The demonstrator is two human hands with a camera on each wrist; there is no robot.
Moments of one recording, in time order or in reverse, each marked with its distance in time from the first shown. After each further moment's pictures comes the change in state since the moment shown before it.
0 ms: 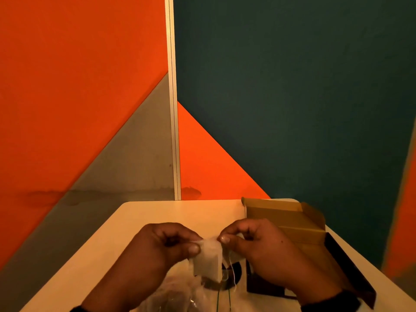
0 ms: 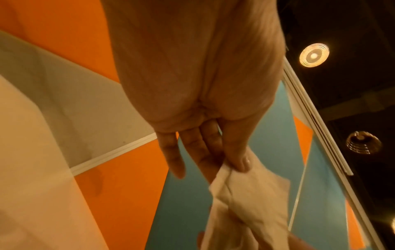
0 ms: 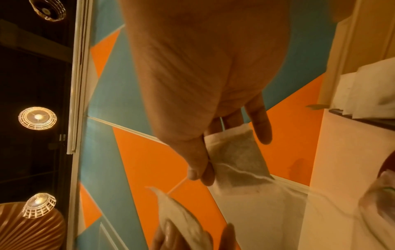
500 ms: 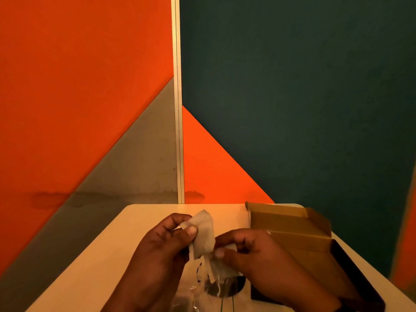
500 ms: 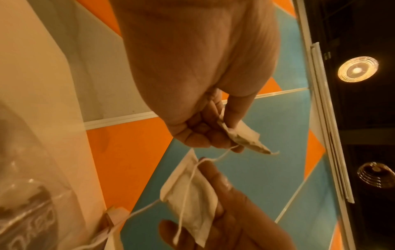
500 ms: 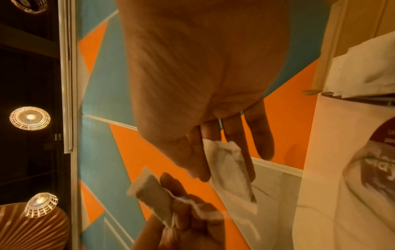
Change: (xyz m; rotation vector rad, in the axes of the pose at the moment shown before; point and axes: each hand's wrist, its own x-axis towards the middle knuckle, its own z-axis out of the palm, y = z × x) left_hand 0.009 -0.014 0.016 -0.727 0.097 0.027; right_hand -0.002 -0.006 0.012 0.125 -0.077 -0.012
